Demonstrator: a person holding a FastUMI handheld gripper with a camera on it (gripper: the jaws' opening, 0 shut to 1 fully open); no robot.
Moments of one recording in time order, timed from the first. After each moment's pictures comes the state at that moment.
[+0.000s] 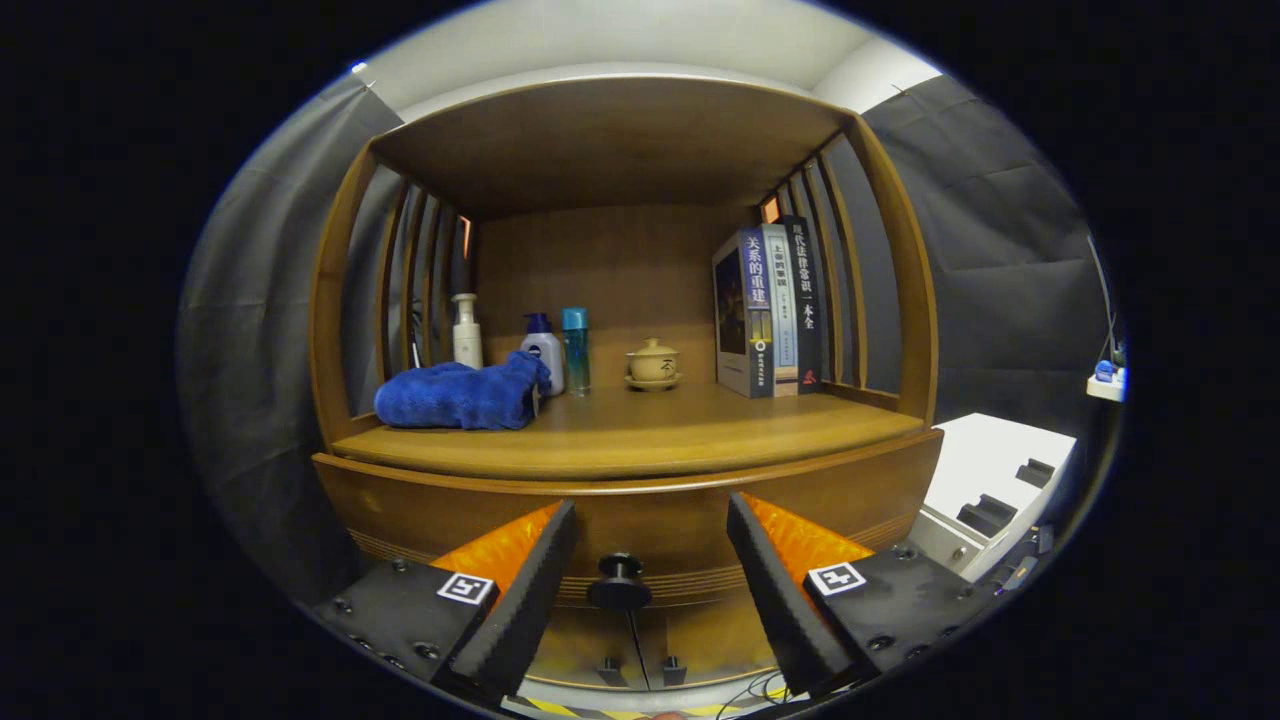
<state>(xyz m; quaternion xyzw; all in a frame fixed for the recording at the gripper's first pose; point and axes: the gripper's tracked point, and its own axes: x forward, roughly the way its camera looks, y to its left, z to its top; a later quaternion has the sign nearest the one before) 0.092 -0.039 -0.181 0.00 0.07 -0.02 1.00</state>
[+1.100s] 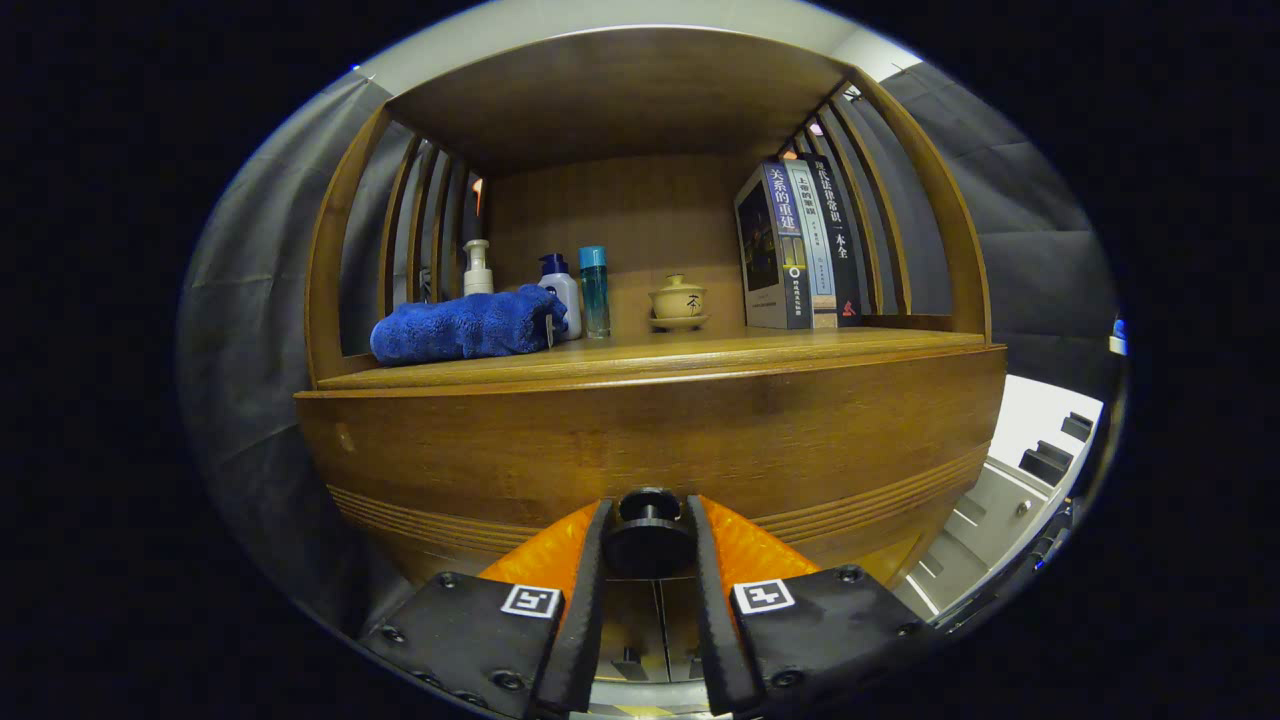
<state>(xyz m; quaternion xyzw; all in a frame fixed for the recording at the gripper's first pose) 0.111 -0.013 -0.248 0.01 0.11 0.01 0.99</state>
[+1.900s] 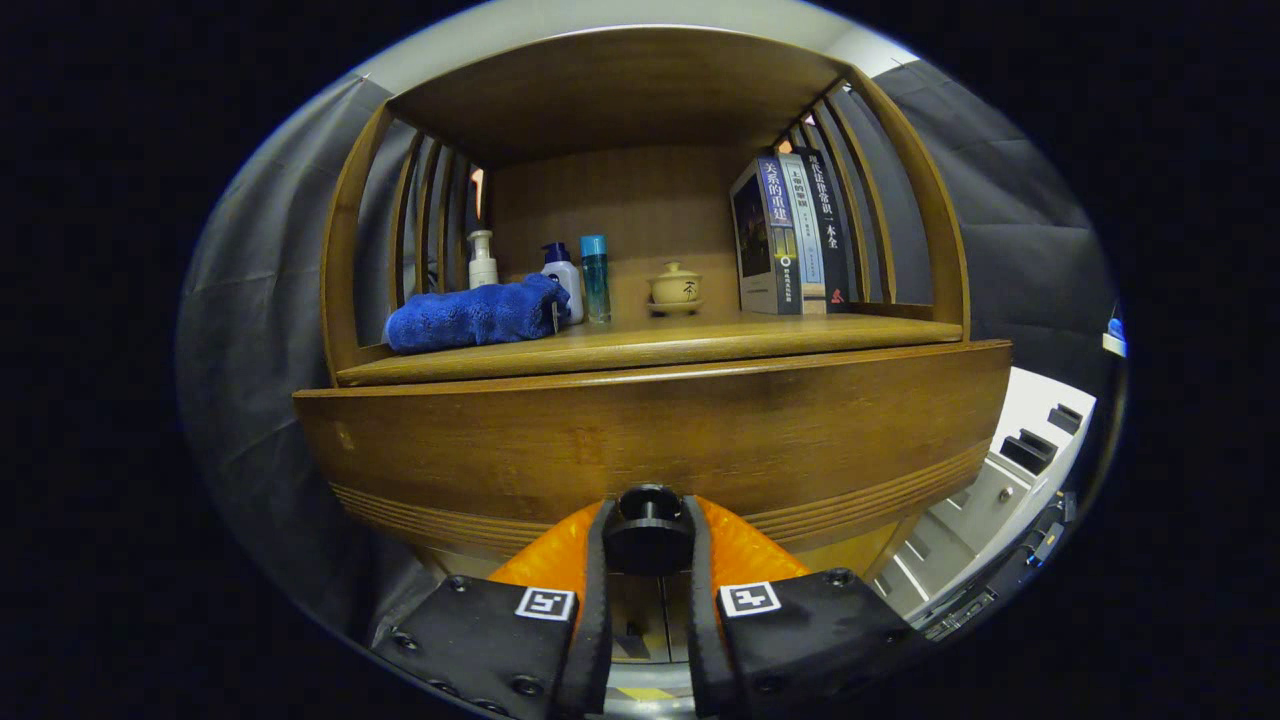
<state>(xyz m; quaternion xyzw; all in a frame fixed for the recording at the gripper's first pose) 0.079 -0.009 -0.248 0.02 0.14 0.02 0.99</state>
